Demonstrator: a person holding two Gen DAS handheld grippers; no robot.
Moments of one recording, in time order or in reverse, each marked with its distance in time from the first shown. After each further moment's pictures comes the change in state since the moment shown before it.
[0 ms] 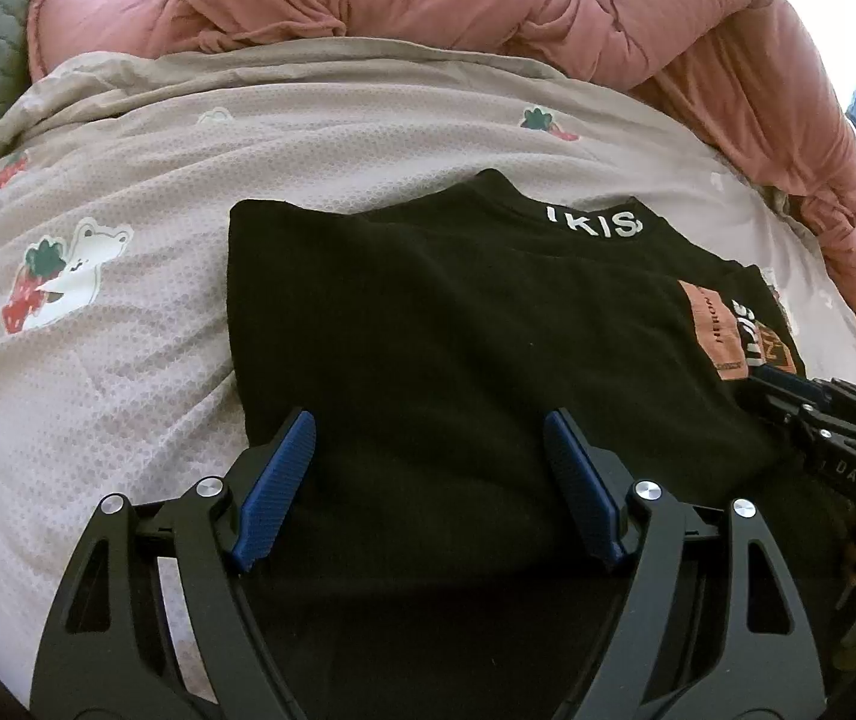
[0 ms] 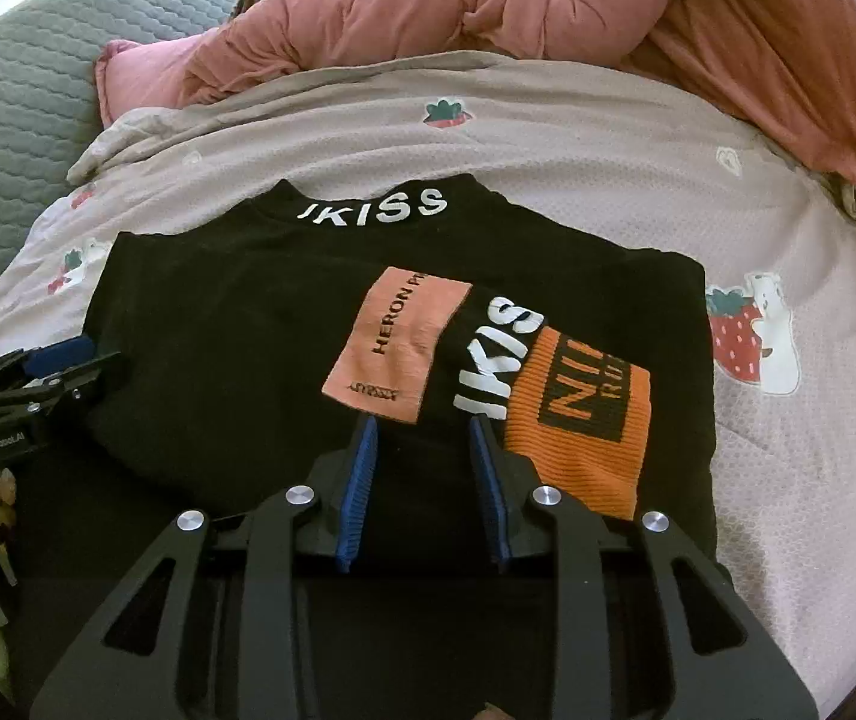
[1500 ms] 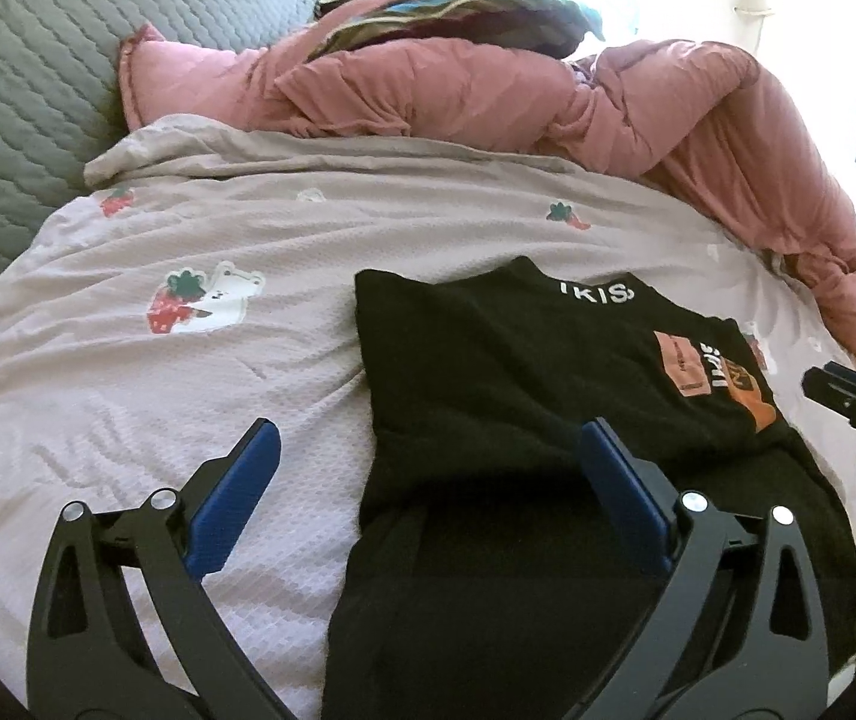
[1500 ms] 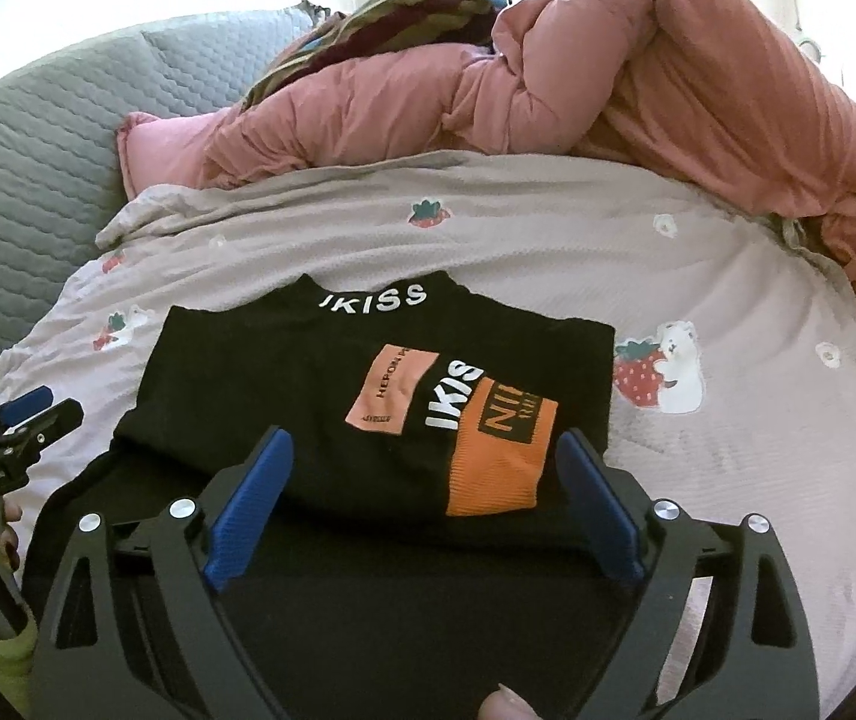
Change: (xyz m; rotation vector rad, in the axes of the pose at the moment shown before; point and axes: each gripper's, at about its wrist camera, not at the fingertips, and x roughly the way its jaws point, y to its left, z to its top) left arm -0.097 0.013 -0.028 -0.042 -0.202 0.097; right arm -0.091 -0.009 -0.009 0.035 -0.177 -0.006
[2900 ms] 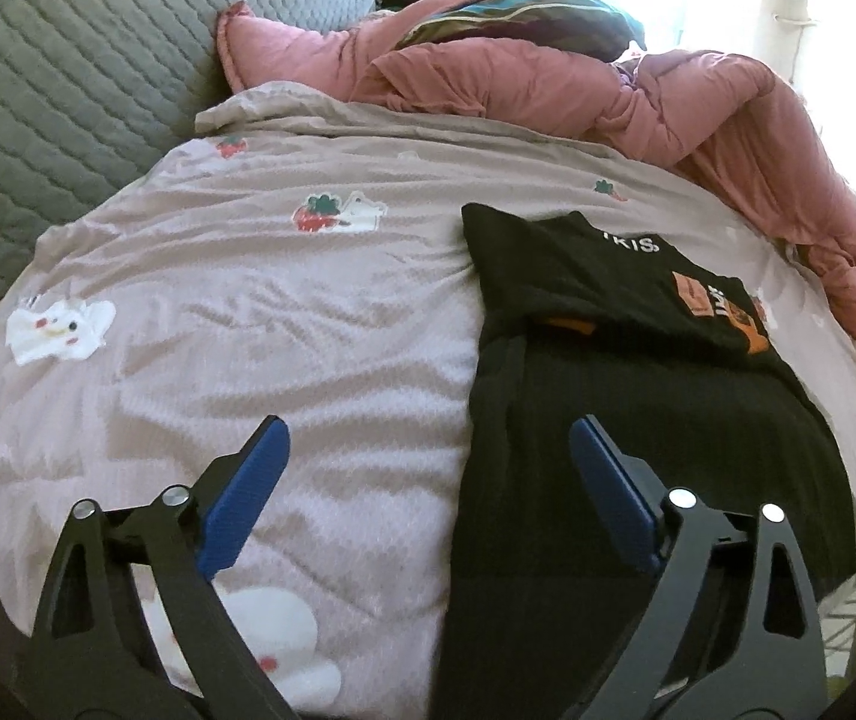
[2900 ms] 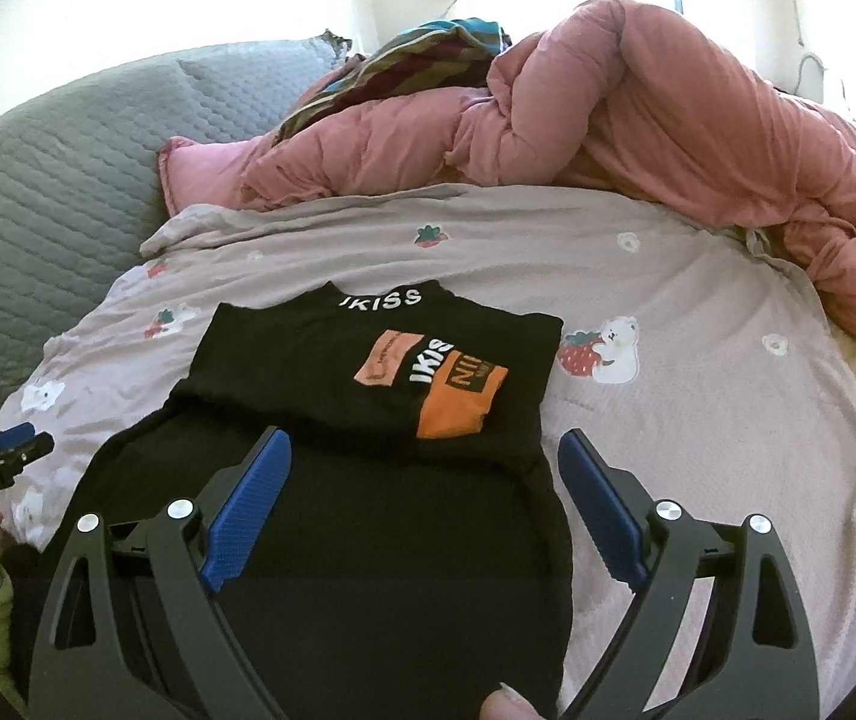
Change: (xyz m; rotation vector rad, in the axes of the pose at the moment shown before) left arm -0.103 0.047 -0.070 -0.072 0.049 0.080; right arm -0.095 -0.023 -0.038 -0.022 -0.066 0.050
